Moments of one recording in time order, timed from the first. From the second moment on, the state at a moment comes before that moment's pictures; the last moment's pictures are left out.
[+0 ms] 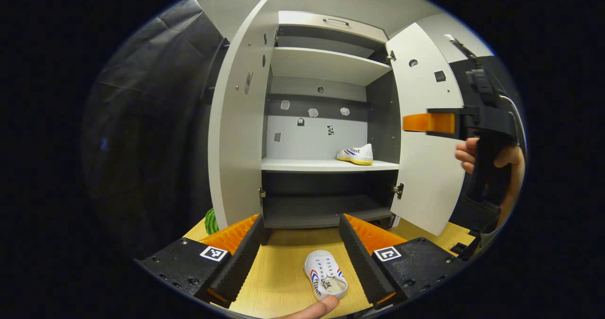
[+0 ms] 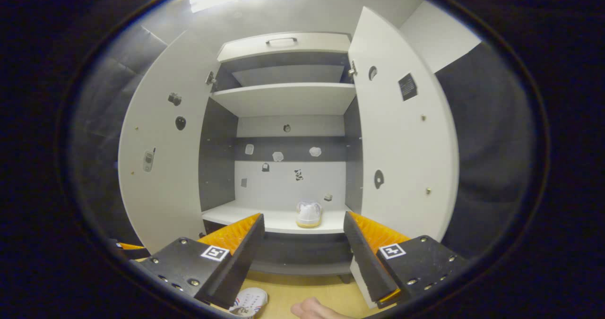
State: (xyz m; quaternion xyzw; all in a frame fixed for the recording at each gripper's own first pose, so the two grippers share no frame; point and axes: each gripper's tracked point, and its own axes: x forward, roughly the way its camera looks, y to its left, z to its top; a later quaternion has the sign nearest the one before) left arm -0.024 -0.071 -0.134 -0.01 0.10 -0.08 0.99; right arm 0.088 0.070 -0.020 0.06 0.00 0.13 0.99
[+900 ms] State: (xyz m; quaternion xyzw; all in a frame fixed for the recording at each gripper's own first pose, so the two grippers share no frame) left arm -0.016 -0.098 -0.366 0.00 0.31 -0.10 0.94; right arm 0.007 0.018 -0.103 0.09 0.05 0.10 0.99
